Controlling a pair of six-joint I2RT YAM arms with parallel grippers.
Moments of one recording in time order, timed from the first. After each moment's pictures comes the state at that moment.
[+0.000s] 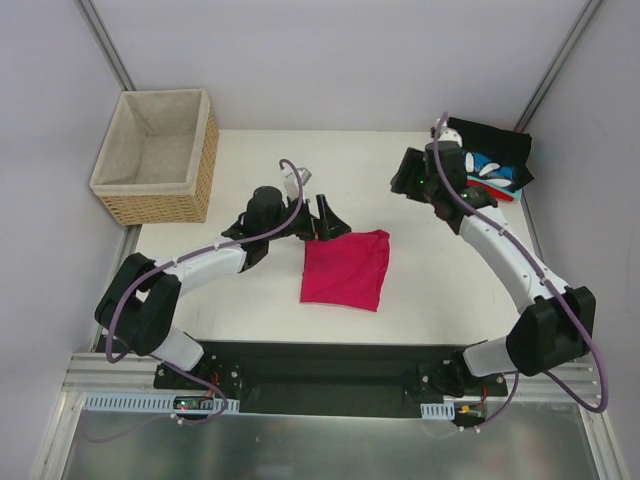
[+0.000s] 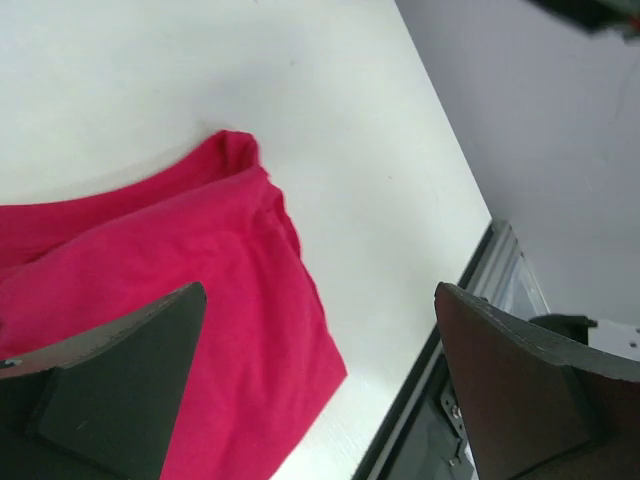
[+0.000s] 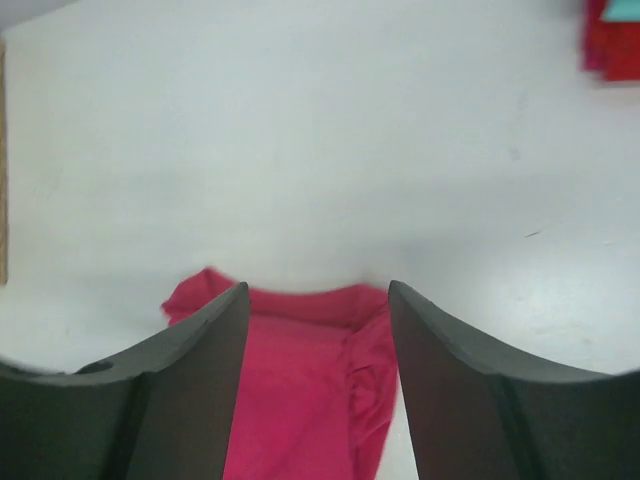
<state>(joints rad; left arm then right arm) -0.57 1.51 0.82 0.37 0.46 -0.68 0.41 1.41 1.24 -0.41 0.13 0.50</state>
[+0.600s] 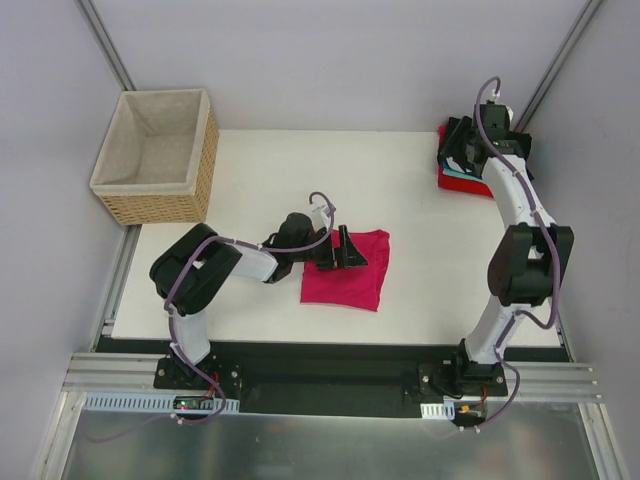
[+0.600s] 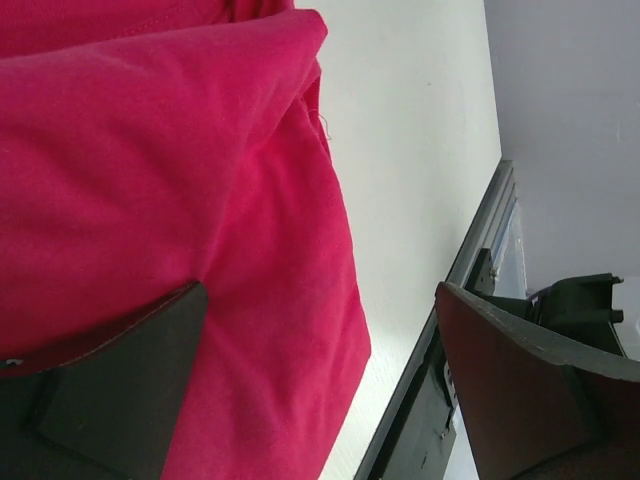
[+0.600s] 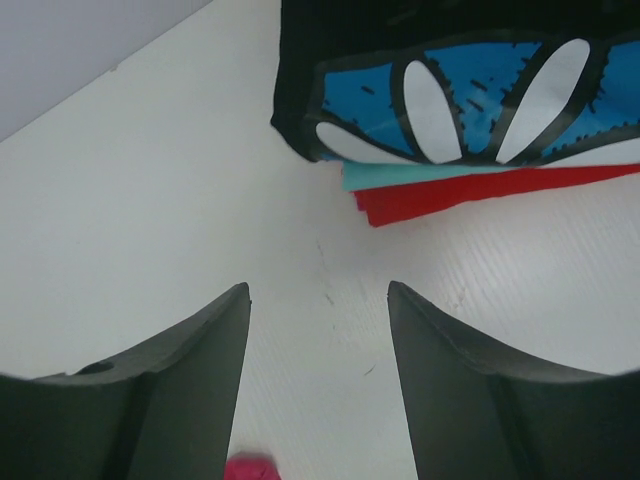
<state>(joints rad) -0.69 1.85 0.78 0.61 0.52 -0.86 0.02 1.81 1.64 -0.52 0.14 0.44</state>
